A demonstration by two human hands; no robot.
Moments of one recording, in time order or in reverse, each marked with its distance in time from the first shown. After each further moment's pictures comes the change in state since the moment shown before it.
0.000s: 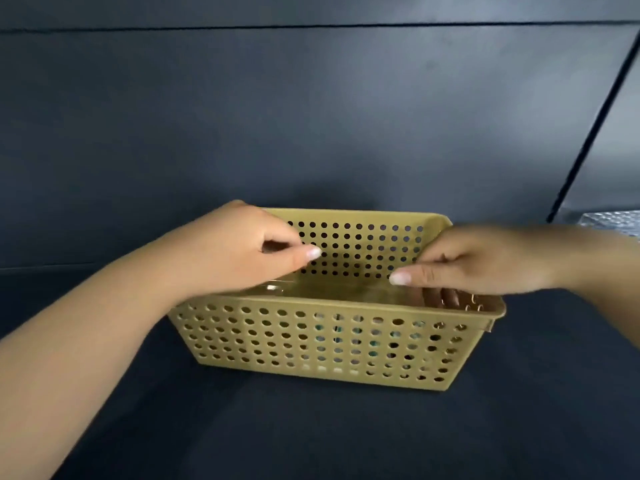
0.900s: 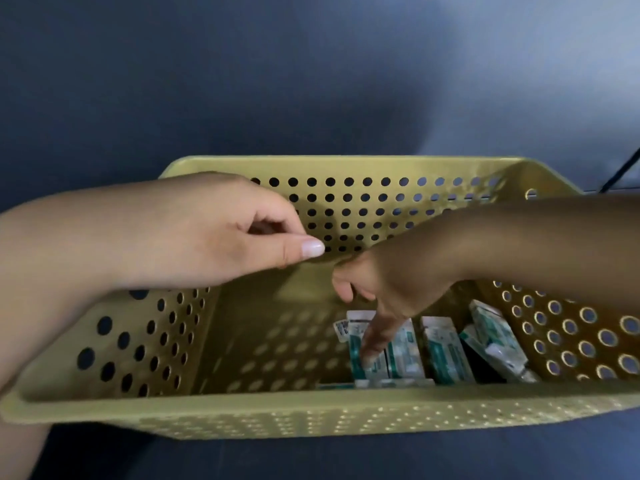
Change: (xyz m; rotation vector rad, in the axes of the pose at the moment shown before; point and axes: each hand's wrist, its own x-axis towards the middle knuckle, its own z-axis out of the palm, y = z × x) left_hand 0.040 -0.039 0.018 -0.210 -0.289 -0.051; right_hand 0.137 -0.017 0.047 -0.285 -0.552 -0.002
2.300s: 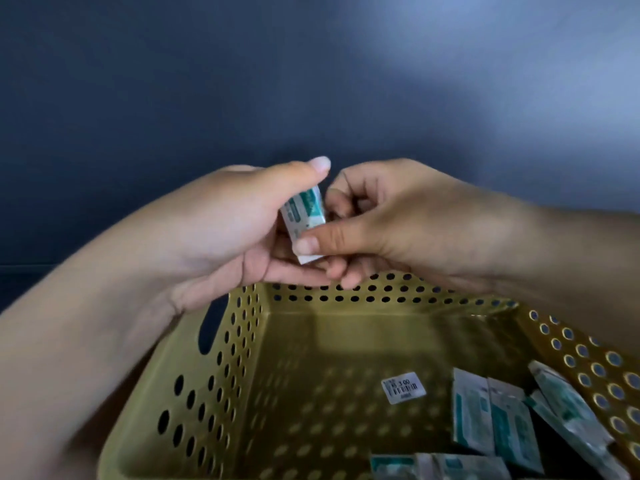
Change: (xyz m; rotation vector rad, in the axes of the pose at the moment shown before) left_hand 0.010 -0.013 -0.016 -1.121 0.204 -0.195; right_hand -0.021 -0.040 -0.047 1.135 0.616 -0.471
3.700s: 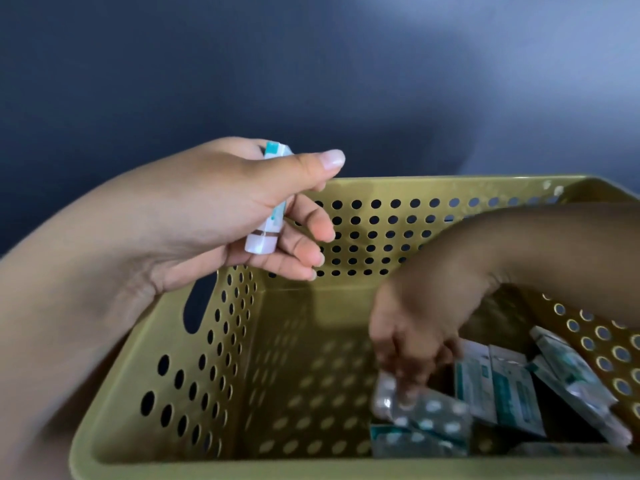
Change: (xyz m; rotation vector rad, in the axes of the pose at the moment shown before) left_hand 0.004 -0.007 0.002 0.162 0.023 0.029; right_hand 0.003 0.045 -0.010 -0.749 -0.837 0.663
